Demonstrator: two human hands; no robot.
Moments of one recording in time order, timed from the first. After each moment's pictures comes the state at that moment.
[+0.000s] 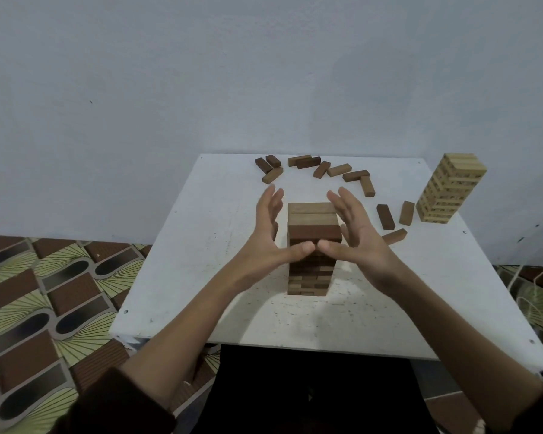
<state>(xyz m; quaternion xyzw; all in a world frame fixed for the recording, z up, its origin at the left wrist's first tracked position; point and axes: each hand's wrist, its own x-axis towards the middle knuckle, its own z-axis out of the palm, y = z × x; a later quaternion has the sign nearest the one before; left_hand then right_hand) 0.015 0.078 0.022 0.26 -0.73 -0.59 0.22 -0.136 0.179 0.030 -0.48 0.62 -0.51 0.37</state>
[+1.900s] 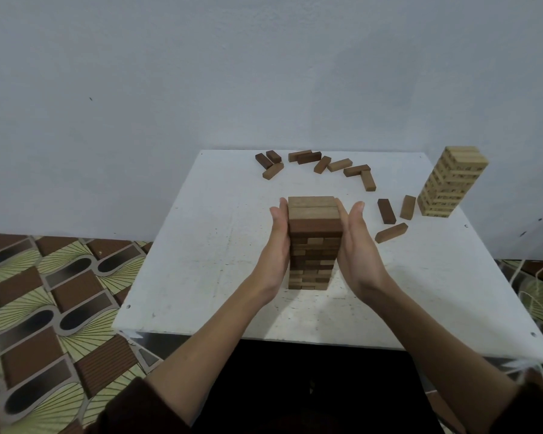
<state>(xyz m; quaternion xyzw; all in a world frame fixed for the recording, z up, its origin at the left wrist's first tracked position) -0.006 0.104 0.016 0.28 -0.59 -0.71 0.27 -0.113 0.170 0.011 -0.33 0.55 -0.63 0.44</state>
